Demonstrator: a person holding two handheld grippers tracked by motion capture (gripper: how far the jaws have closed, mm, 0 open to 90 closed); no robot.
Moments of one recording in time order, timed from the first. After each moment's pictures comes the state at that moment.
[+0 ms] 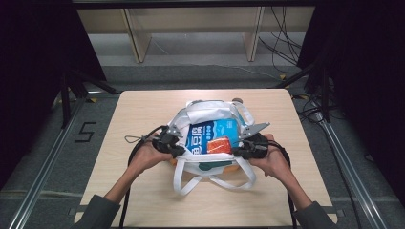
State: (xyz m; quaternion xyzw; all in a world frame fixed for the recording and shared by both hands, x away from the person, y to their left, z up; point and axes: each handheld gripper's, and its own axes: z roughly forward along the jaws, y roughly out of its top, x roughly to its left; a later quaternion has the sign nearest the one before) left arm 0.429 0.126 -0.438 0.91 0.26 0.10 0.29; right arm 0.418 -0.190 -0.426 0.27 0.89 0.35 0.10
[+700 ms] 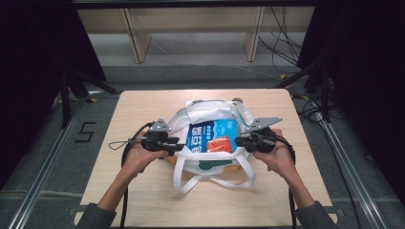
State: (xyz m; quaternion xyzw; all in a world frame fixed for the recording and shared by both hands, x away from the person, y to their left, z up) left arm 0.416 0.144 -0.410 0.85 0.31 0.11 0.42; right arm 0.419 -0.204 -0.406 0.29 0.86 0.40 0.13
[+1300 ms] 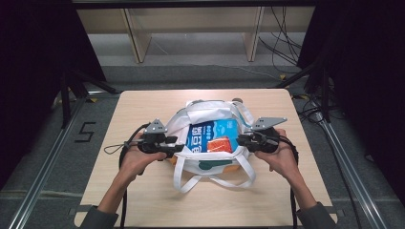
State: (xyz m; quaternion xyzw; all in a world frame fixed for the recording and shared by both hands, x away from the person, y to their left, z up) left arm 0.405 0.148 -0.406 0.83 0.32 0.12 0.45; right arm 0.416 -0.212 -0.403 0.30 0.85 0.41 0.15
